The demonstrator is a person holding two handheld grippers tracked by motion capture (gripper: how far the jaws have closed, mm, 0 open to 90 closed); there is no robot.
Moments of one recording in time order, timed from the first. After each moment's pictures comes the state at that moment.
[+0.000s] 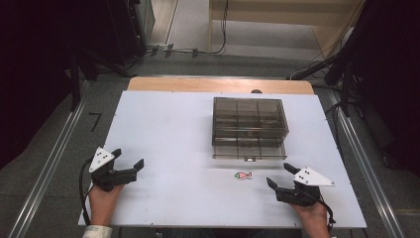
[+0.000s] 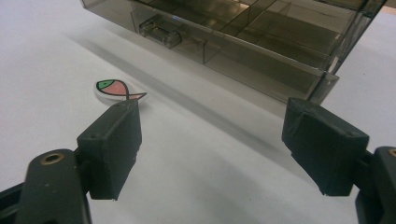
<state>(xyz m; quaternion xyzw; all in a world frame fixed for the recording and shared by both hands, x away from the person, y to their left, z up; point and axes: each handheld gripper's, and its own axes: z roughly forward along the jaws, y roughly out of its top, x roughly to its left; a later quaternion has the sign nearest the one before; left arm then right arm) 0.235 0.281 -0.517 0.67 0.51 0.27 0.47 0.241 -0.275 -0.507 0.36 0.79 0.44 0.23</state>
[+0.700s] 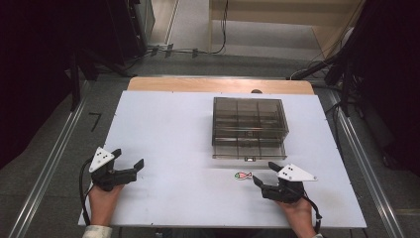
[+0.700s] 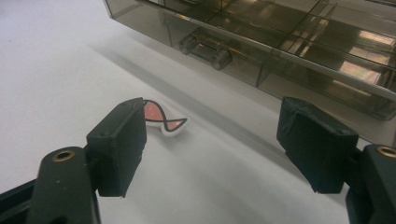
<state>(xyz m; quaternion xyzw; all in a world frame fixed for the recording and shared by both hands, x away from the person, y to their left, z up) 0.235 0.281 -0.517 0.67 0.51 0.27 0.47 0.249 -0.238 -0.510 0.35 0.80 0.44 0.21</state>
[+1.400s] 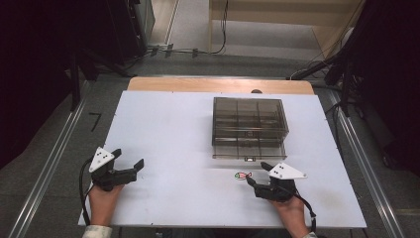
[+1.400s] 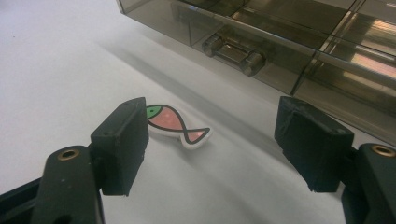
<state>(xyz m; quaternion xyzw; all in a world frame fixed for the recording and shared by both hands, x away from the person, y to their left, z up) 0.235 0.281 -0.517 0.67 0.51 0.27 0.47 0.253 -0.219 -0.514 0.35 0.81 0.43 0.20</state>
